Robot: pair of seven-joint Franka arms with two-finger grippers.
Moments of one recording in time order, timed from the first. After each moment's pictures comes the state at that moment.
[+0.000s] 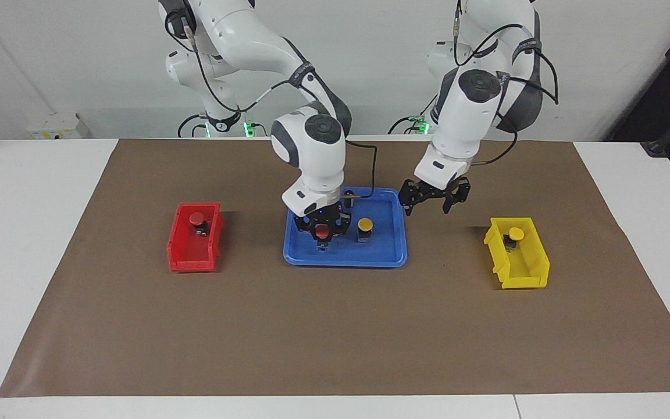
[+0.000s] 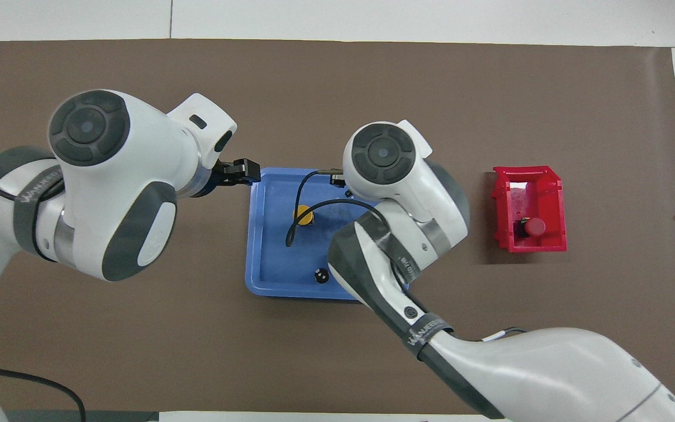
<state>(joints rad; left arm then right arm) -0.55 0.11 0.03 -1.87 -0.03 2.07 -0.51 0.38 0.35 0.12 -1.68 -0.12 2.07 0.64</state>
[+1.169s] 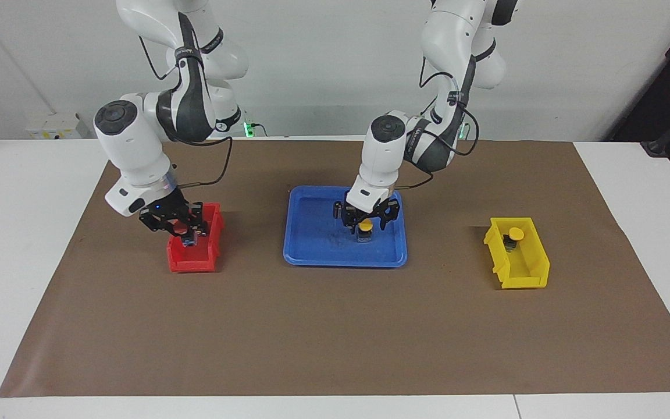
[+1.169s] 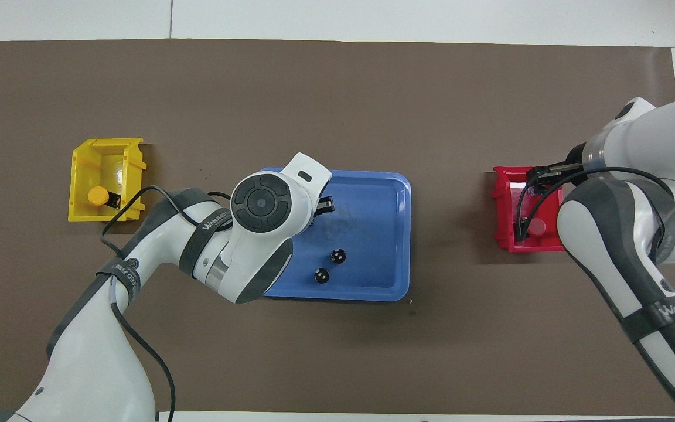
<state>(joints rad) -0.72 0.29 0.03 -1.94 0.00 2.34 -0.79 -0.09 0.07 0.12 -2.03 0.00 2.17 -0.06</state>
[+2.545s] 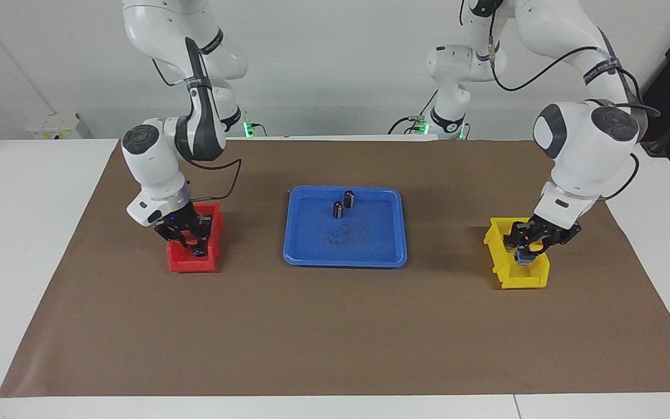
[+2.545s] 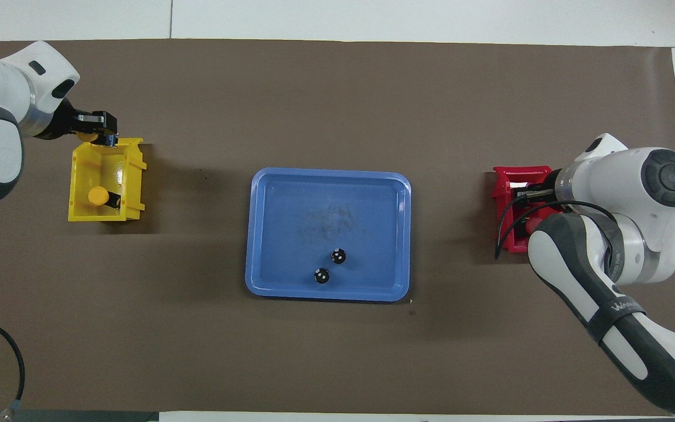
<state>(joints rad) -0.16 0.25 0.07 -1.73 0.02 2.11 0.01 -0.10 0.11 0.12 -2.22 0.00 2.45 -0.06</state>
